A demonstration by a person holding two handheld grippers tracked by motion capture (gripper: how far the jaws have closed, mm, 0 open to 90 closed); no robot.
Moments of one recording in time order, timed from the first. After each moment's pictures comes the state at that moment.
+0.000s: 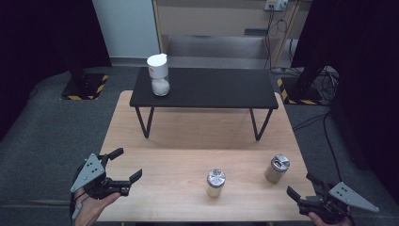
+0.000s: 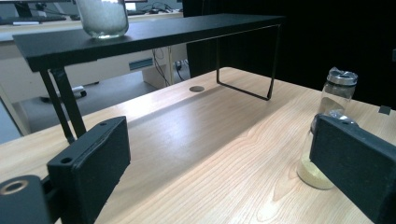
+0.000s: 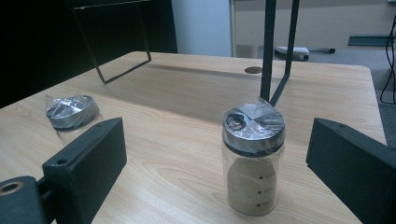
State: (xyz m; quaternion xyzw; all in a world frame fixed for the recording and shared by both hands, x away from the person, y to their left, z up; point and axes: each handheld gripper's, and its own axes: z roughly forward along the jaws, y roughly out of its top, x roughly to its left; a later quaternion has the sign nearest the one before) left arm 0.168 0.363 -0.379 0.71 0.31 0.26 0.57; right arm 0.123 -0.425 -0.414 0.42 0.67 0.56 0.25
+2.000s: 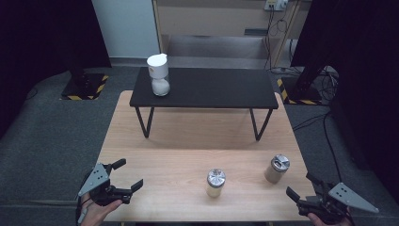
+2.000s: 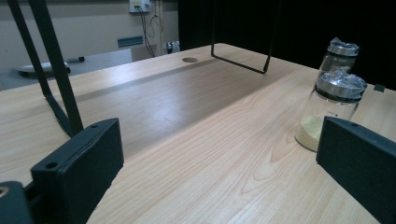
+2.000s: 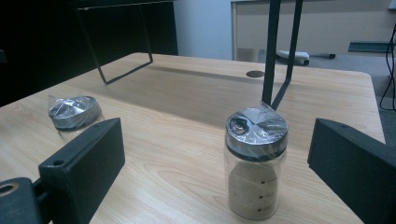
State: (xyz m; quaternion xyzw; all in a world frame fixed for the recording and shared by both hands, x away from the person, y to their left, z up) left arm 0.177 0.376 -0.425 0.72 0.32 0.22 0.57; right arm 0.122 -0.423 -0.414 0.41 0.67 0.56 0.25
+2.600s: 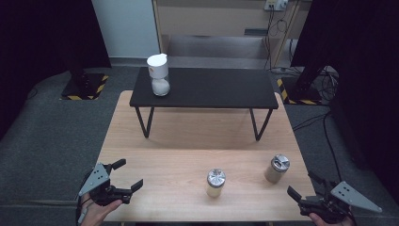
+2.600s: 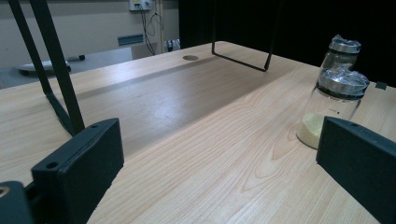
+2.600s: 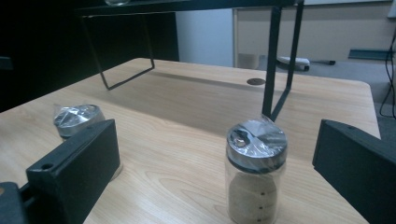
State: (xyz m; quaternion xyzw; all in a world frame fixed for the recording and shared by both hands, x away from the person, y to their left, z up) left arm 0.177 0.377 -0.426 0.72 0.33 0.22 0.57; right arm 0.122 -0.424 -0.406 0.40 0.67 0.57 0.26
